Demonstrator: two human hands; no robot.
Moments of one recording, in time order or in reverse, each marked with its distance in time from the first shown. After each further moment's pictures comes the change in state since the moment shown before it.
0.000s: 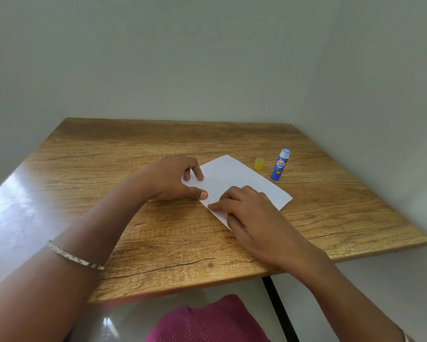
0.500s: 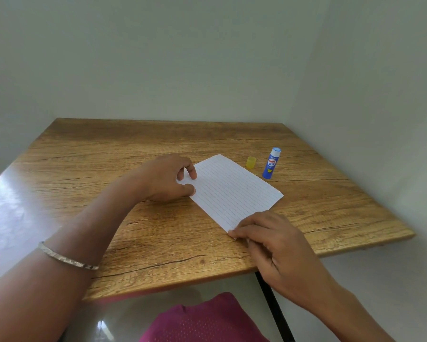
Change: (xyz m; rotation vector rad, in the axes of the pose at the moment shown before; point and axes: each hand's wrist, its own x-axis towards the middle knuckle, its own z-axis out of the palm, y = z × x) left_hand -0.001 0.002 0.002 0.079 0.025 0.007; right_hand -0.068 0.006 -0.001 0.098 0.240 -0.024
